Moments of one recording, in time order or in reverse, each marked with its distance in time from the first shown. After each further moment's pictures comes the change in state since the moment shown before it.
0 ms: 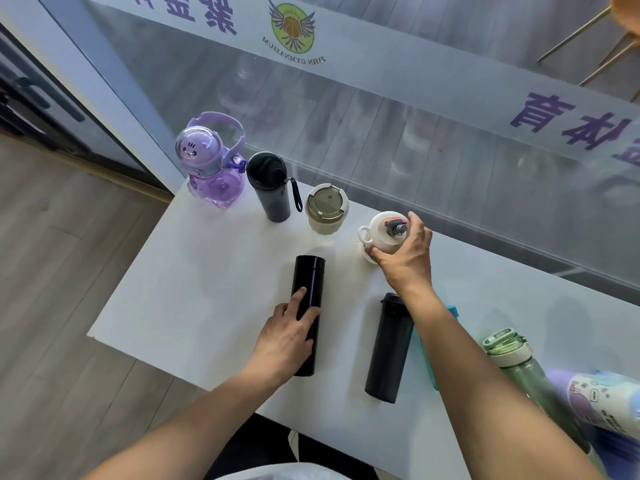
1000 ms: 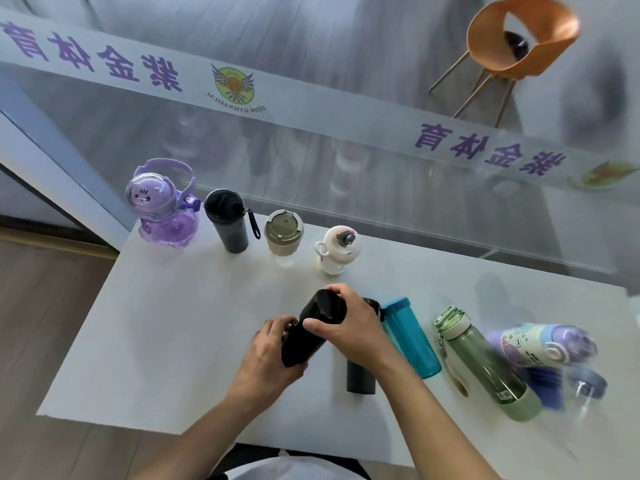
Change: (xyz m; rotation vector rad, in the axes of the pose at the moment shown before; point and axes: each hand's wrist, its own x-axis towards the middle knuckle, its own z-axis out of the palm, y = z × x) left_hand -0.023 -0.003 -0.019 -0.588 0.099 0.129; right_hand -0.143 -0.073 -0.044 0.003 -0.326 0.090
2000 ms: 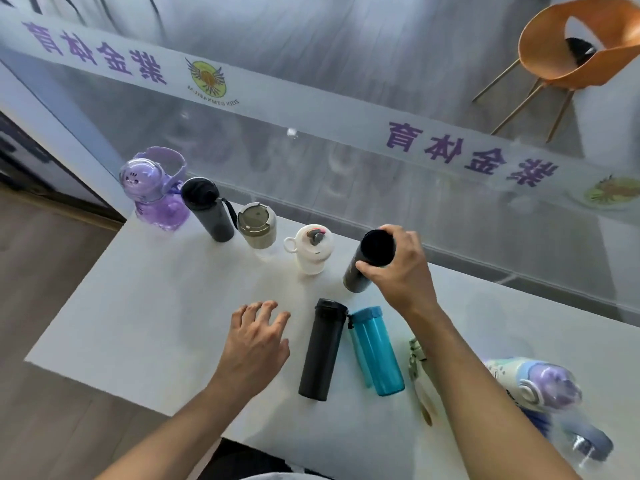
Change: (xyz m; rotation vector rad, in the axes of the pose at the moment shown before) left_hand 0.010 0.085 0.058 0.852 0.172 0.071; right_hand 0.070 0.070 -0.152 -0.171 0.333 -0.296
